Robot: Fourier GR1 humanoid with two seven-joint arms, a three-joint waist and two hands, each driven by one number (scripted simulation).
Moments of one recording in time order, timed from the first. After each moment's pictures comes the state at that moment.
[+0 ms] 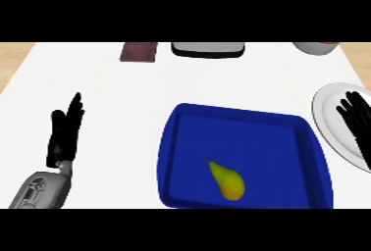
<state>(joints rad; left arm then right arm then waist) -0.19 0.31 -0.09 -1.28 0.05 0.34 0.16 -0.05 -0.57 -0.02 -1.38 -0.43 0.08 -0.13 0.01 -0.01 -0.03</state>
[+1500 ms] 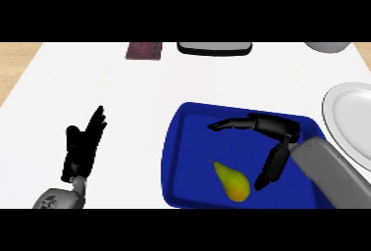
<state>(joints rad) -0.09 0.24 -0.17 -1.40 0.08 0.26 0.19 -0.52 -0.45 0.50 -1.20 -0.01 0.64 -0.48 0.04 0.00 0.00</state>
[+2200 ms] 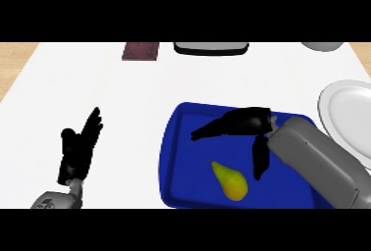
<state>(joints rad) -0.07 0.24 -0.15 -1.41 0.07 0.26 0.18 -0.75 -0.45 0.73 -1.12 0.26 0.69 -0.45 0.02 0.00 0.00</state>
